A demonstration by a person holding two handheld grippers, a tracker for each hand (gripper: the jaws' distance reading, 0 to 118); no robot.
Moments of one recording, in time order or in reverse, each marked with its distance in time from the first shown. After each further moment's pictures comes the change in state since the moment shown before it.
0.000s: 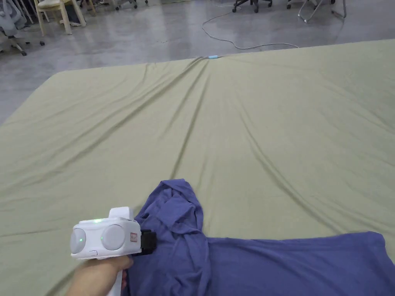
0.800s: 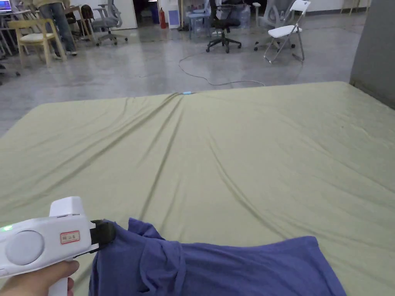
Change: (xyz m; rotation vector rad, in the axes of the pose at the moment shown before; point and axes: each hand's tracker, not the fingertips) left arm -0.016 -0.013 0.222 0.244 -0.299 0.164; right arm -0.004 -0.048 0.065 0.015 0.061 0.064
